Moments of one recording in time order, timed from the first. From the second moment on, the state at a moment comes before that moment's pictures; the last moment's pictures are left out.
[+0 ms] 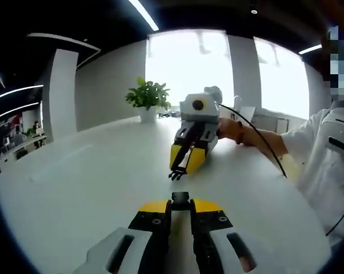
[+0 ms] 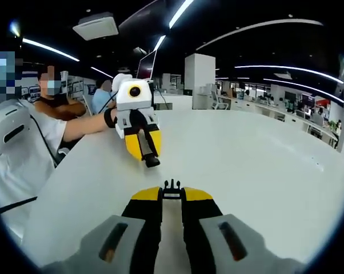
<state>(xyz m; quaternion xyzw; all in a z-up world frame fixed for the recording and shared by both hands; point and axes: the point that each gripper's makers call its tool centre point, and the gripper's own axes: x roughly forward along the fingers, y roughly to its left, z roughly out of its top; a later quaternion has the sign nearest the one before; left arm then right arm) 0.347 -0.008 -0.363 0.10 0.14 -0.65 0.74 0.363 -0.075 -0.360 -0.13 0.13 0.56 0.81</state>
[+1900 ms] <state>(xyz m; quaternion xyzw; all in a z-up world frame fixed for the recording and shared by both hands) 0.339 -0.015 -0.376 0.13 0.16 -0.67 0.72 0.341 -0.051 -0.372 -0.14 0.13 0.62 0.76</state>
